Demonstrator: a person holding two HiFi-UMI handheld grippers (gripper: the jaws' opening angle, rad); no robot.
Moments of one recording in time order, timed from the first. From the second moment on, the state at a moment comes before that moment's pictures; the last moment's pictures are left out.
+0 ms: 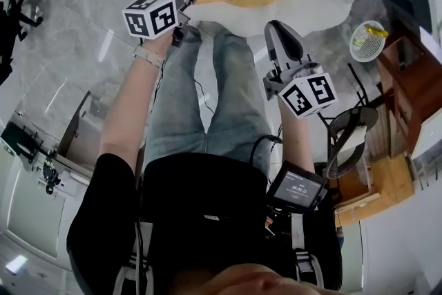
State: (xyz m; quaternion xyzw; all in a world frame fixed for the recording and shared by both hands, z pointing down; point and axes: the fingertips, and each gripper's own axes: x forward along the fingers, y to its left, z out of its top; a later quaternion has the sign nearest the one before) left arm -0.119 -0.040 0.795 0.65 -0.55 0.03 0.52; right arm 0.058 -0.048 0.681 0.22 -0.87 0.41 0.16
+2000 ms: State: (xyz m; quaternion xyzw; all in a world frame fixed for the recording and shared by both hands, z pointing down) left arm -0.040 -0.011 0.328 0.81 -0.47 -0.02 0.36; right arm 0.097 -0.025 0.320 0.33 -0.90 0.29 0.02
